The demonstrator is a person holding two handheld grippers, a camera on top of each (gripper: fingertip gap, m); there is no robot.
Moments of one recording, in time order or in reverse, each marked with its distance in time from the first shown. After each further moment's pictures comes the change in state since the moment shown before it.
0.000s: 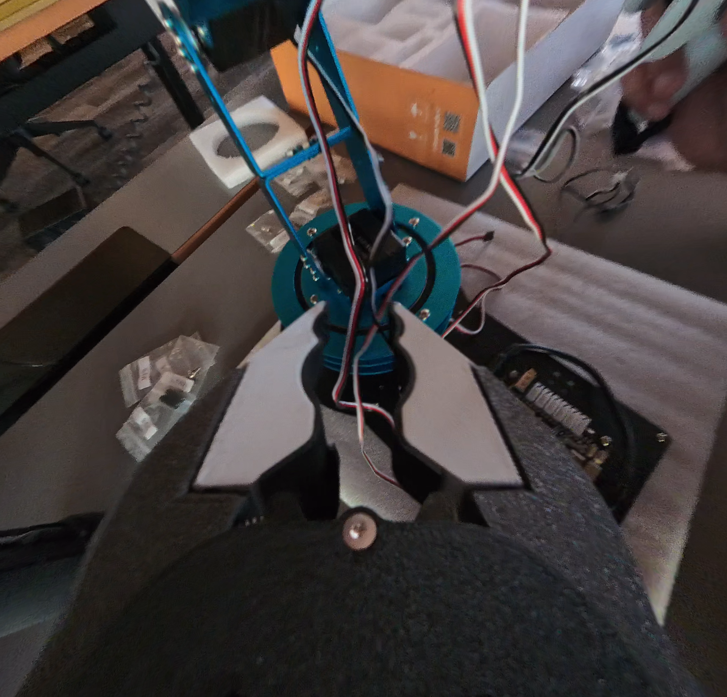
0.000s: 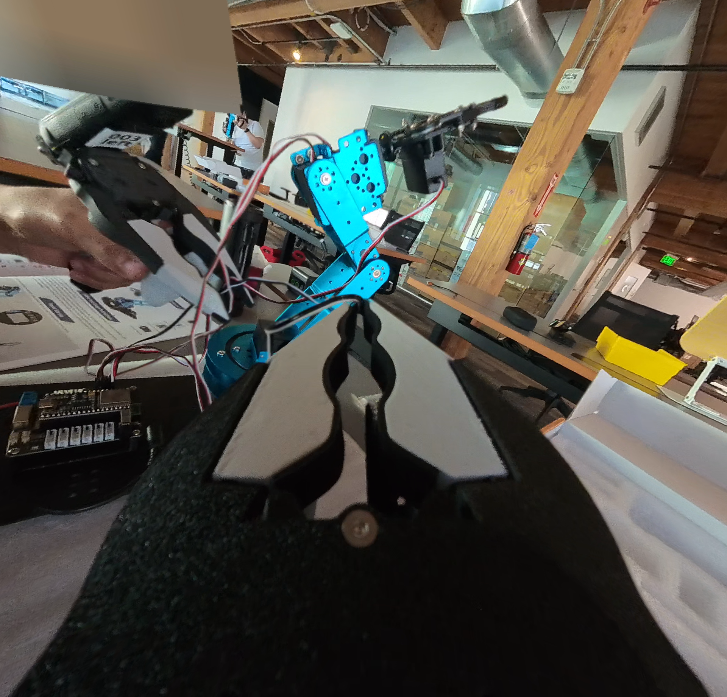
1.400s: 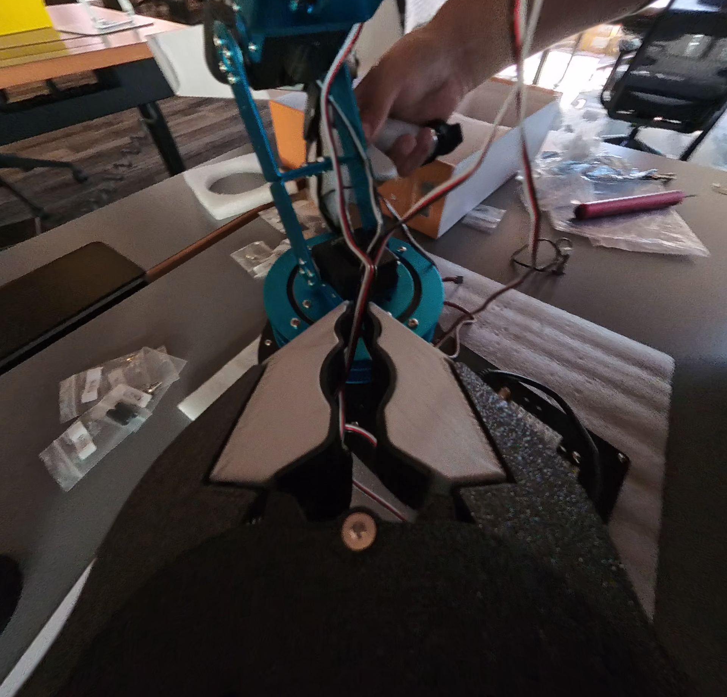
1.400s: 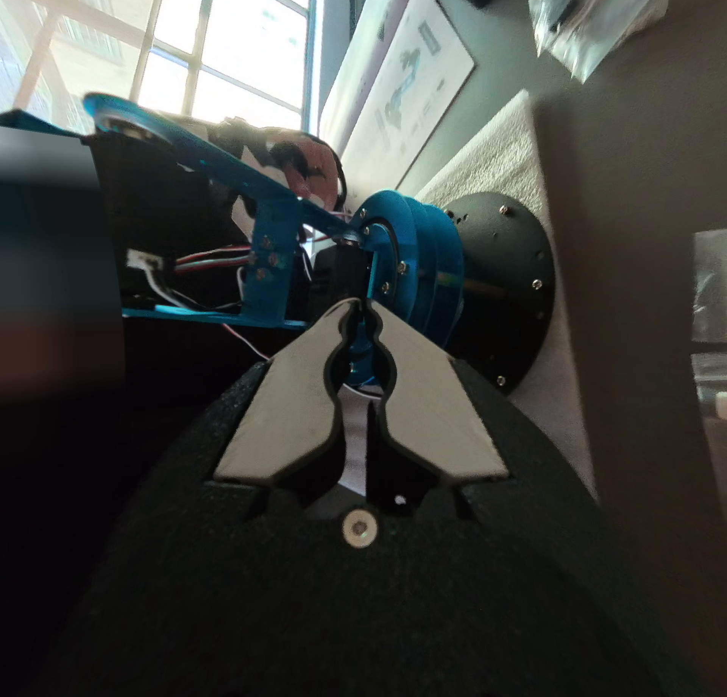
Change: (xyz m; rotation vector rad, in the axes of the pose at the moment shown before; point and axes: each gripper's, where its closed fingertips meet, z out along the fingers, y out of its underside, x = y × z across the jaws) left arm 0.001 -0.001 -0.009 0.207 0.079 -0.120; right arm -0.048 0.112 0.107 -1.018 -1.192 1.150
